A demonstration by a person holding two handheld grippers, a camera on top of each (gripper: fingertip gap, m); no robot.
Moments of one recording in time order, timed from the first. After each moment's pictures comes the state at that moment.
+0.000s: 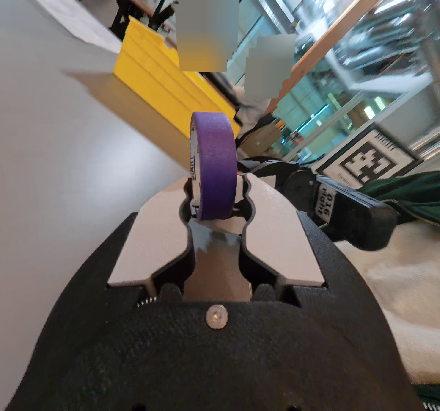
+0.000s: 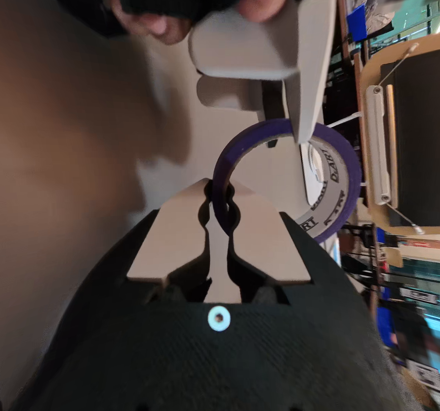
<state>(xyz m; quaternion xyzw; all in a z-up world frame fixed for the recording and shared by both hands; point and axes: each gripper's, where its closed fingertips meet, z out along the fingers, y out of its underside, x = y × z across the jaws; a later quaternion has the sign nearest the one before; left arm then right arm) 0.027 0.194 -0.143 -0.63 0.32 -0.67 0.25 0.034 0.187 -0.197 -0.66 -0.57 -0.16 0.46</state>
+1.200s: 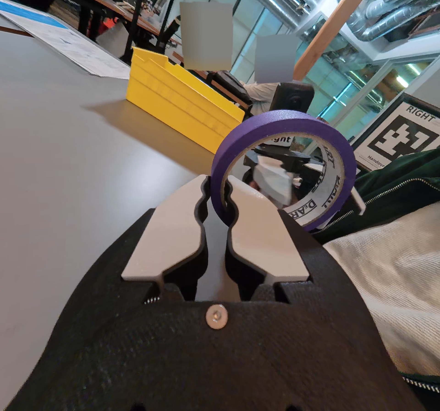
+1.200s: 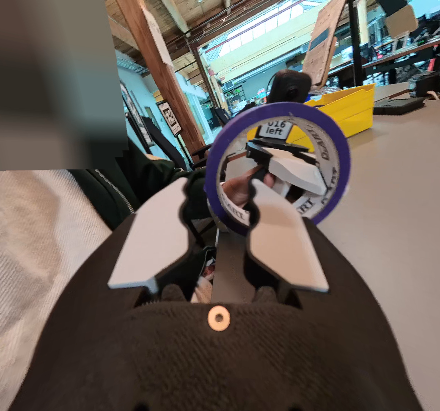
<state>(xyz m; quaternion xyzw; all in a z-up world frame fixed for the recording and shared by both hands) 0.020 0.198 -0.135 -0.61 0.37 -0.63 0.32 -0.014 0.132 -0.100 -0.56 -0.30 0.60 0.48</state>
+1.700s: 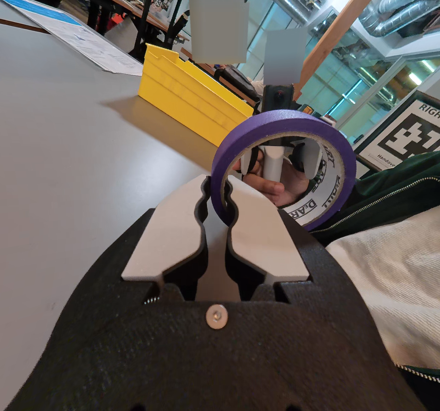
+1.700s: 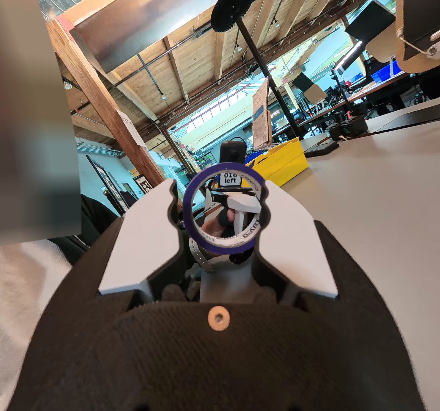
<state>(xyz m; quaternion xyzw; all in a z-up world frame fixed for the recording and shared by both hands) 0.014 0.209 -0.143 -0.62 0.37 -0.61 0.32 0.047 0.179 -0.082 -0.55 -0.13 0.62 0.55</state>
